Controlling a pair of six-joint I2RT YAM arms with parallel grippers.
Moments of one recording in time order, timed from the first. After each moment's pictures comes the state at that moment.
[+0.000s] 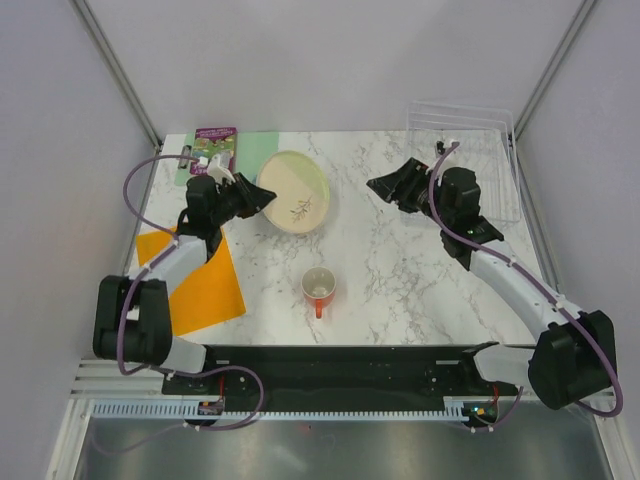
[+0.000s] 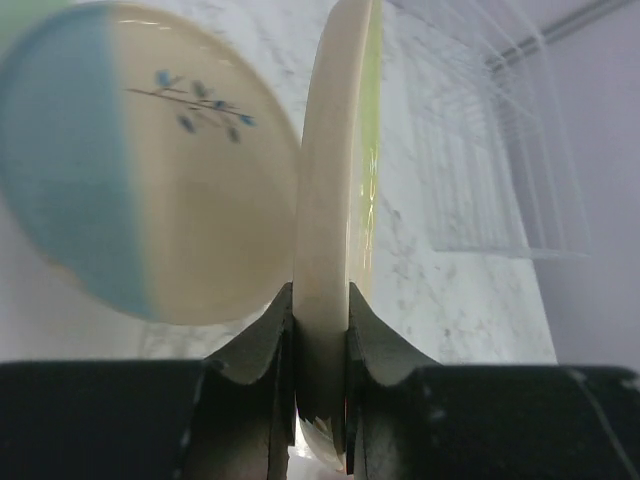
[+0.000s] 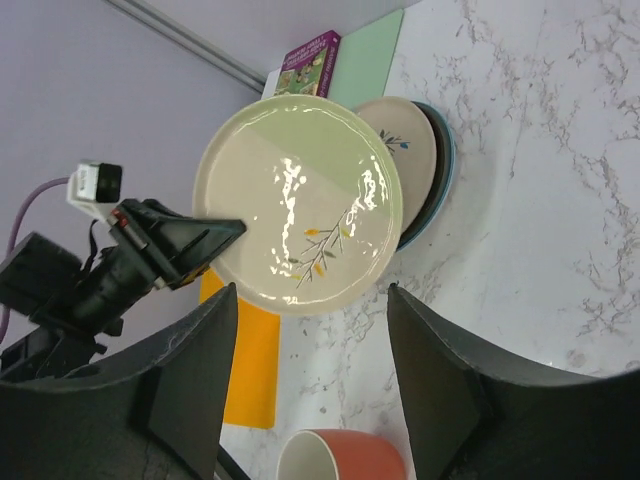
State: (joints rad) left arm -0.14 1.41 0.79 0.38 0.46 -0.63; right arm 0.34 1.25 0.91 0.16 -0.26 0.80
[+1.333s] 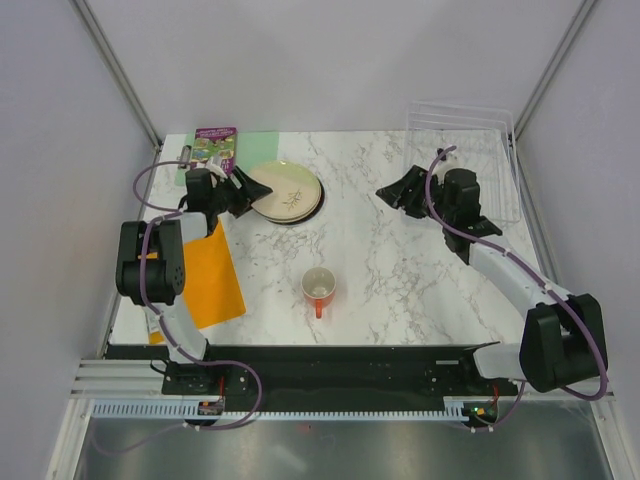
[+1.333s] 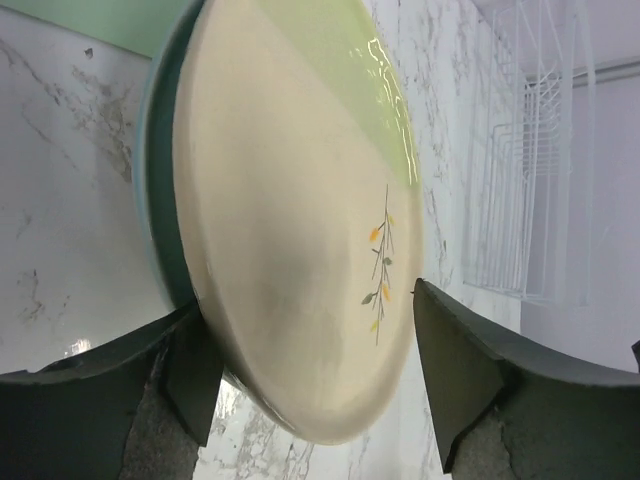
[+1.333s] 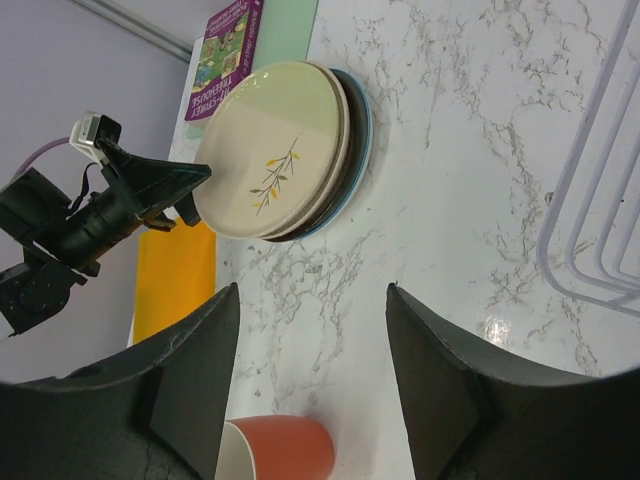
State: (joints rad) left arm 0.03 1.87 0.99 0.39 0.59 -0.73; right arm 0.24 1.33 0.88 0.14 -0.33 0.70
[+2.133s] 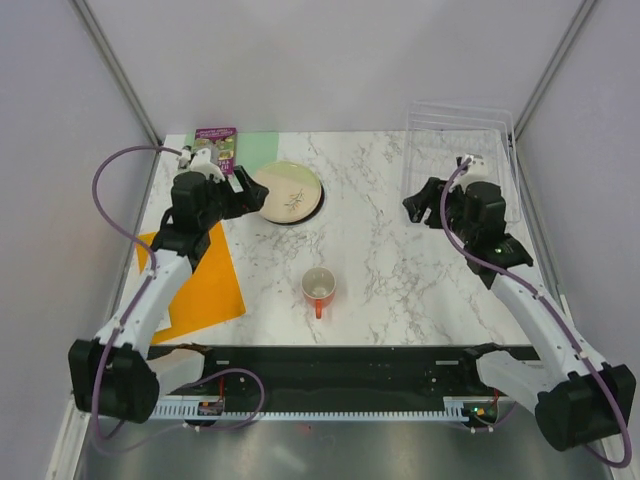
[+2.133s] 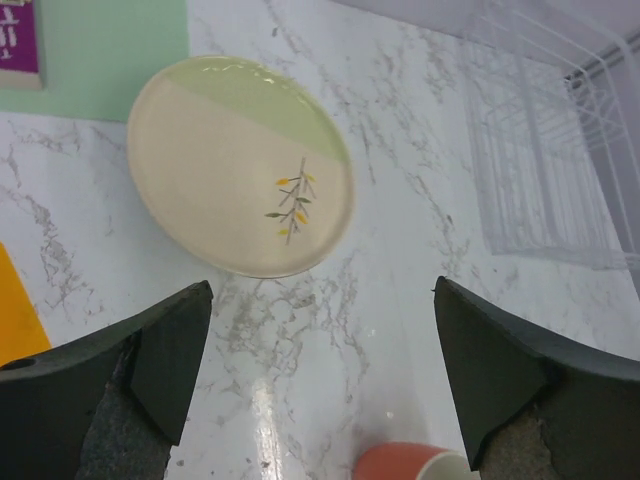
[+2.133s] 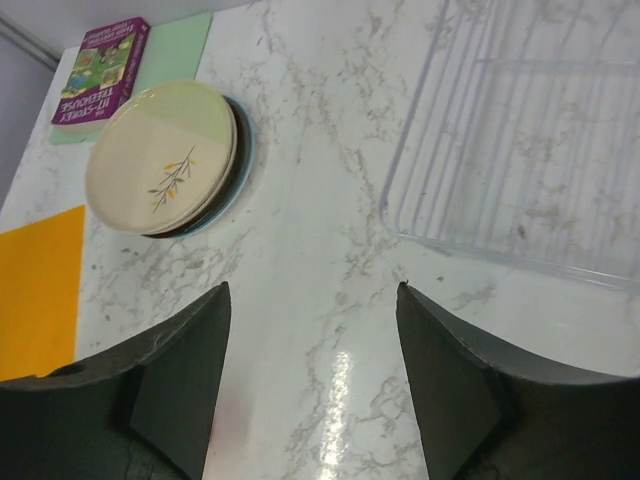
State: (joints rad) left arm -0.16 1.21 0.92 -0.09 0.16 -0.43; right arm 0.24 1.05 0.87 -0.15 -0.11 0.43
